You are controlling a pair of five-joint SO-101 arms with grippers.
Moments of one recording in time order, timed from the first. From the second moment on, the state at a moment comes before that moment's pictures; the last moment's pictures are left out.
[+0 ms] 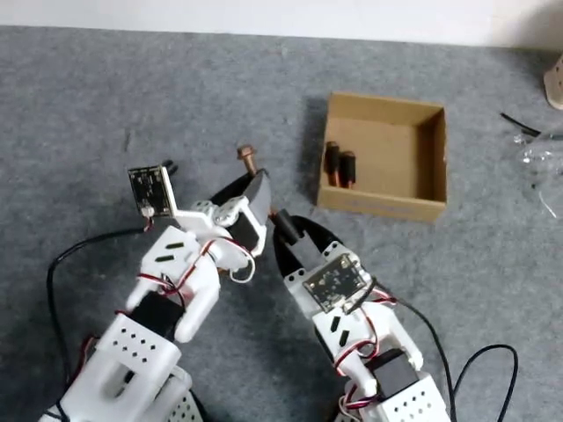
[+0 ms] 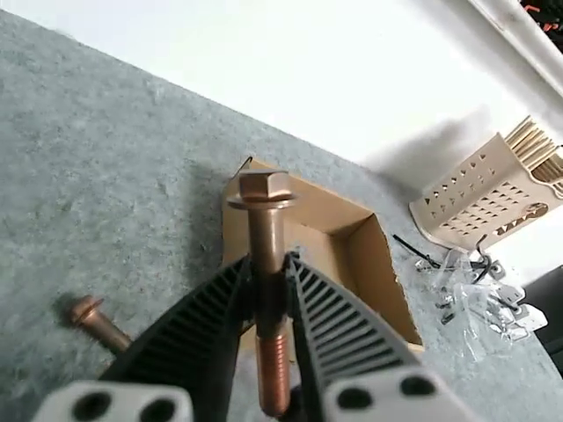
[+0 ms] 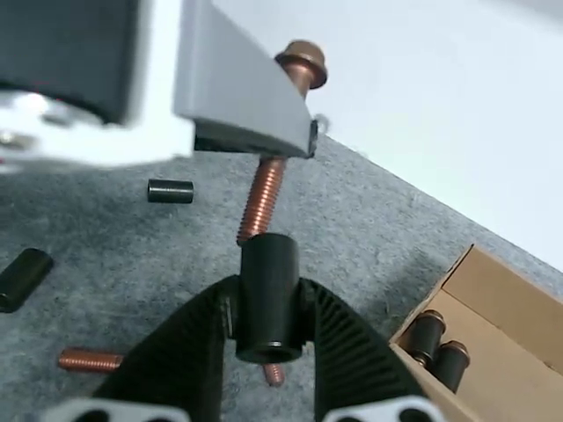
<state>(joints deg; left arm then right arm) 21.8 -64.1 74.0 9.1 41.5 -32.7 -104.4 95.7 24.8 18.9</state>
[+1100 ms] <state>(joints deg) 22.5 -65.4 77.5 2.9 43.6 -33.3 -104.4 95.7 25.7 19.0</state>
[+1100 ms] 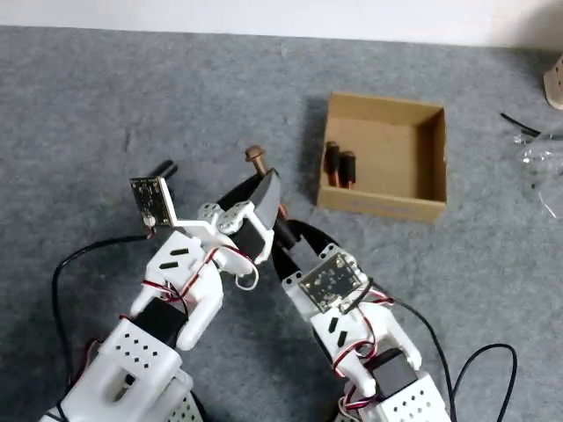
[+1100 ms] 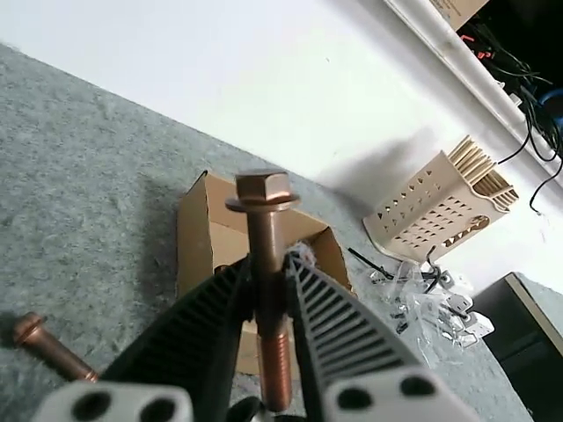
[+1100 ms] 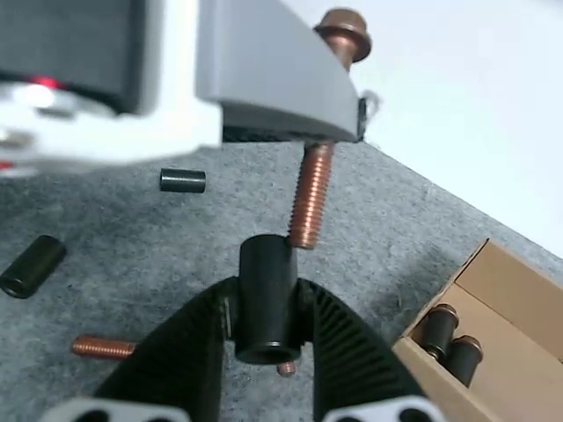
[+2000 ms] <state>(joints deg) 15.2 -65.5 77.9 2.7 51.8 -32.3 -104.4 95.7 25.0 16.7</state>
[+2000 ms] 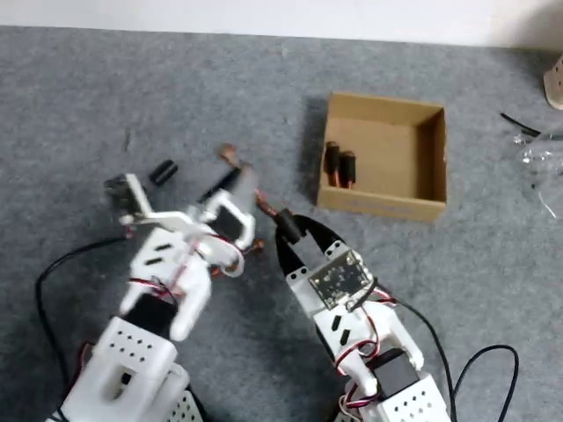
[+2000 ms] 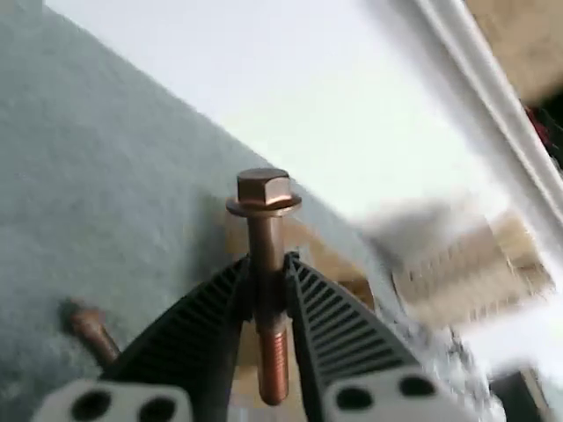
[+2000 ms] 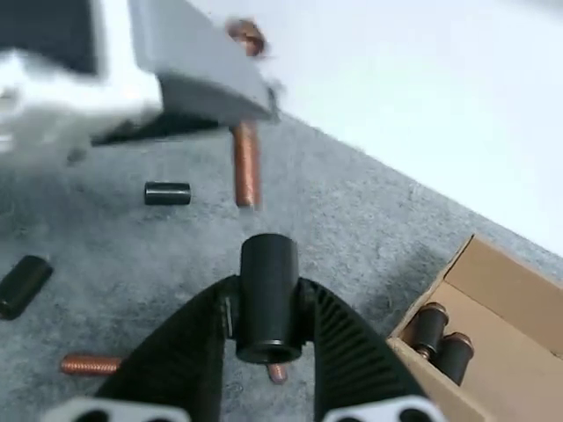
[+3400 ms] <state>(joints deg) 25.0 -66.3 78.4 6.9 48.4 -30.9 -104.4 95.7 23.9 16.4</state>
